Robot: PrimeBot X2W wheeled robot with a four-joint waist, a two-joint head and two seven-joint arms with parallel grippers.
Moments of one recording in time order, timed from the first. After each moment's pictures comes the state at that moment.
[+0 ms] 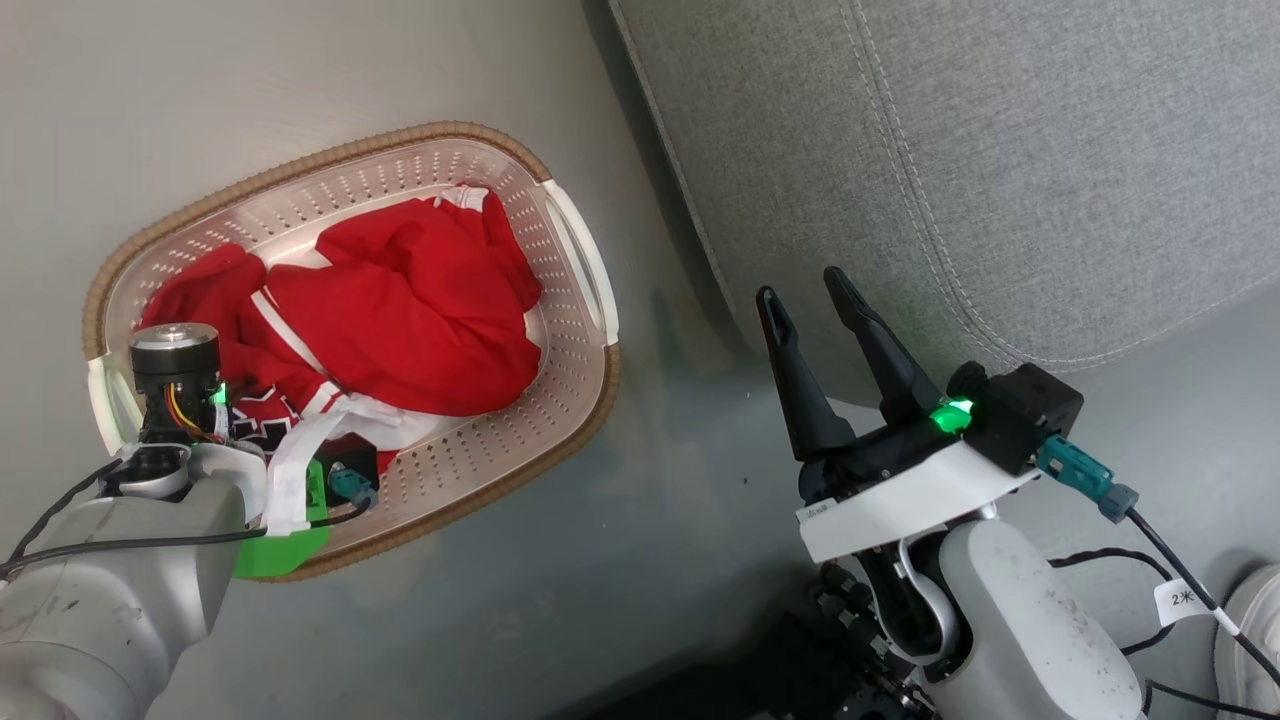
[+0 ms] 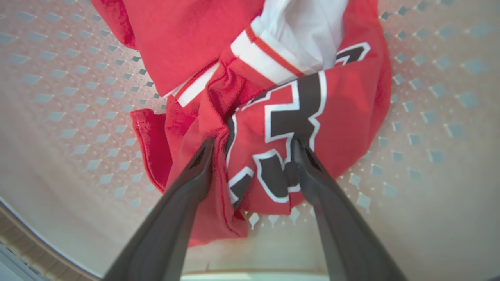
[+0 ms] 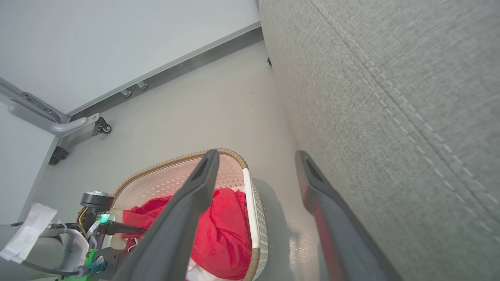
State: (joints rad) left arm -0.95 0.34 -1.27 1.29 0.28 -0.13 -0.03; right arm -0.30 -0.05 0.36 0.12 0.43 0.13 -0.26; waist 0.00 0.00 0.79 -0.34
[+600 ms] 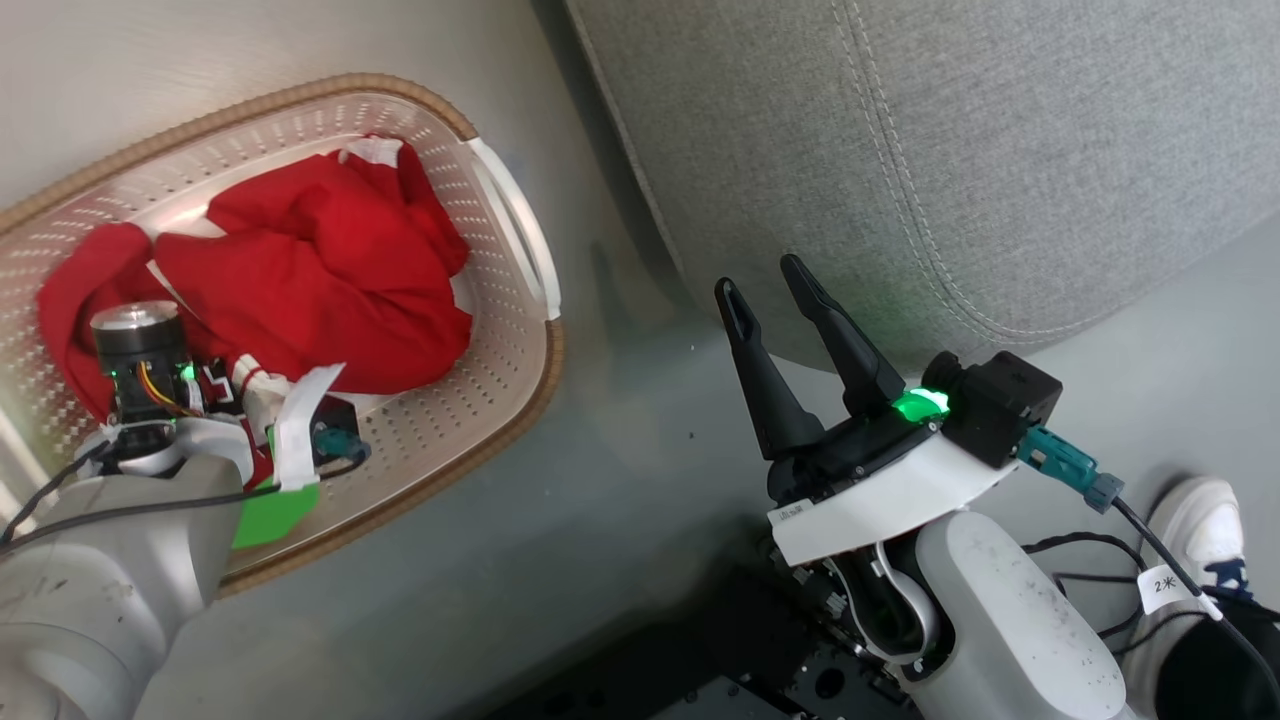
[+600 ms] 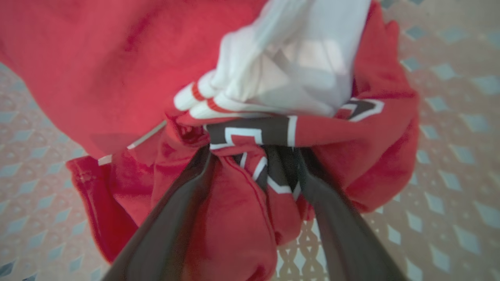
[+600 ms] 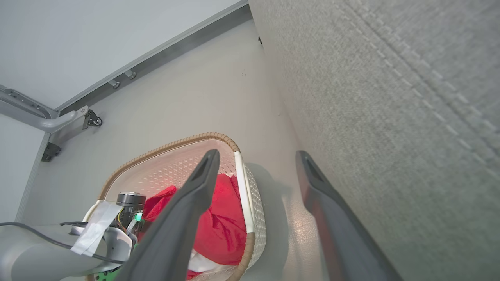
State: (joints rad) left arm -0.98 0.33 -1.28 1.29 0.21 -0.13 0.18; right arm -0.33 -0.05 0.43 0.09 0.50 0.13 -0.26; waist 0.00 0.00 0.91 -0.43
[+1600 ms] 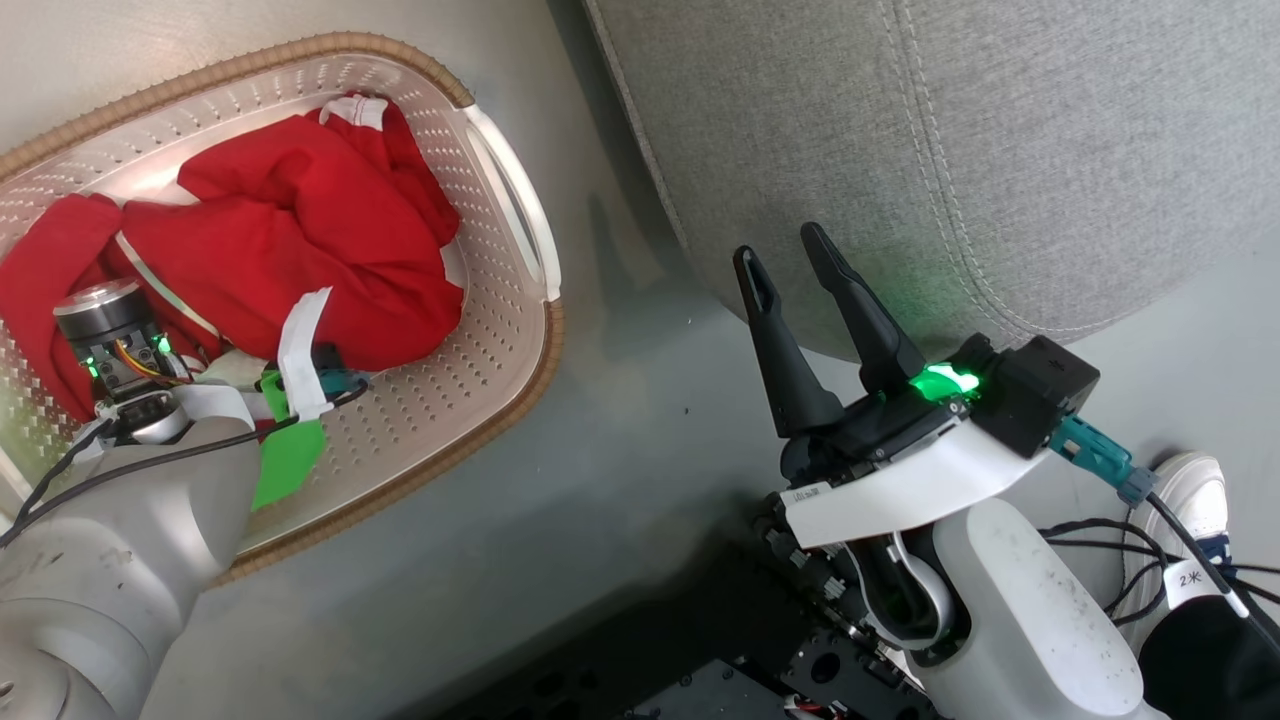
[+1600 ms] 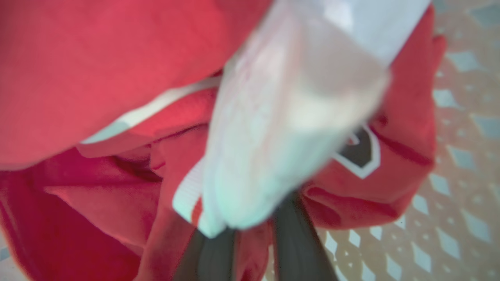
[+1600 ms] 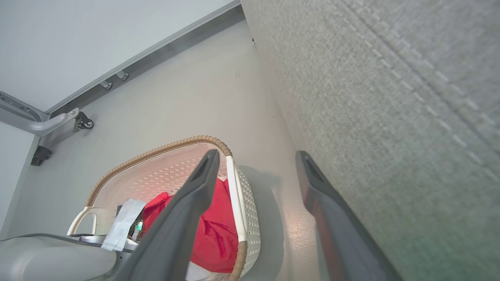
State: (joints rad) left arm -1.03 0.30 -1.28 1.29 0.02 -0.13 0.42; right arm -0.34 -0.05 0.40 0.03 0.50 0.13 -0.26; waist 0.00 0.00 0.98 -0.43
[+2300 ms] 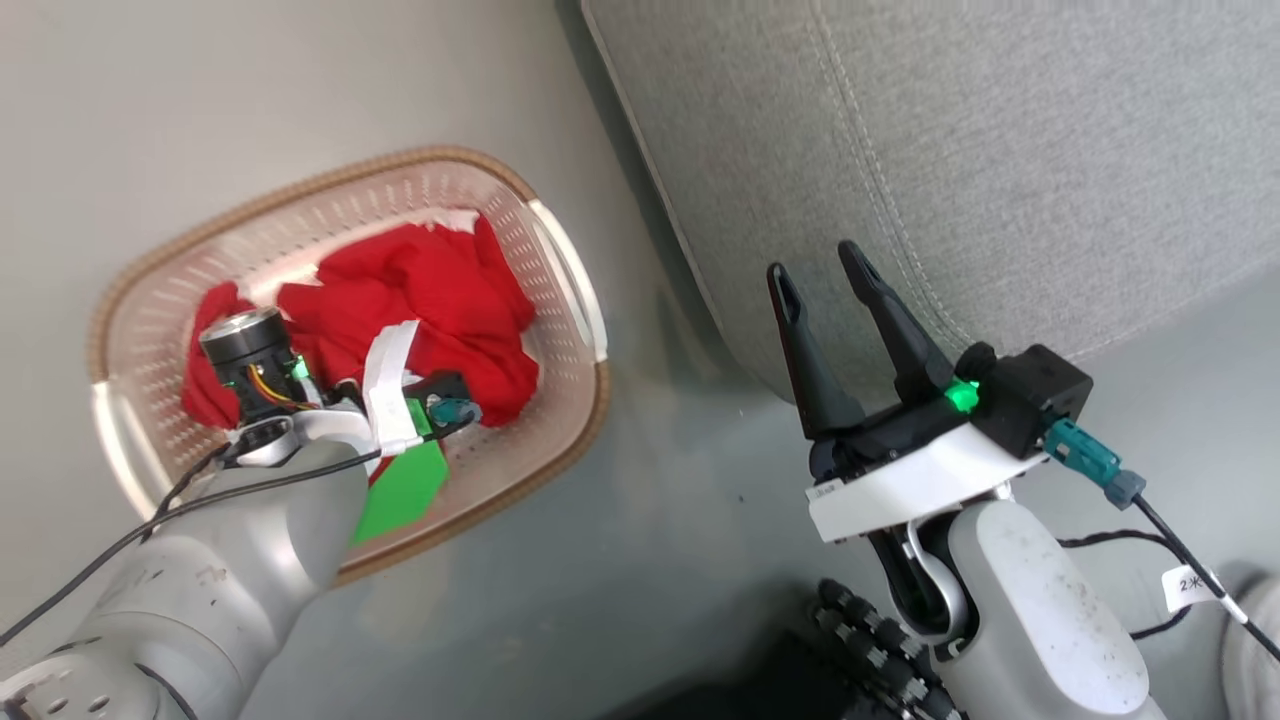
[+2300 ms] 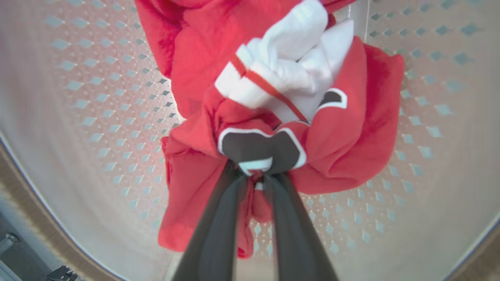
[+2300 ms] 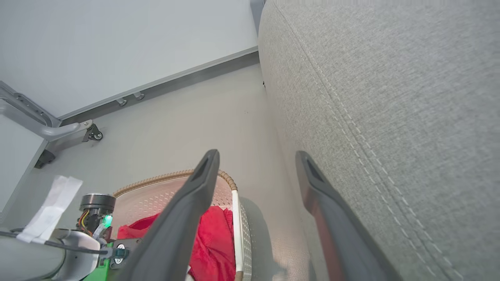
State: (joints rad) left arm -0.98 0.20 -1.28 1.24 -0.07 -0.13 0.26; right arm -0.33 -0.05 0.33 0.12 0.37 0.13 -0.26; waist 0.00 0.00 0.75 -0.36
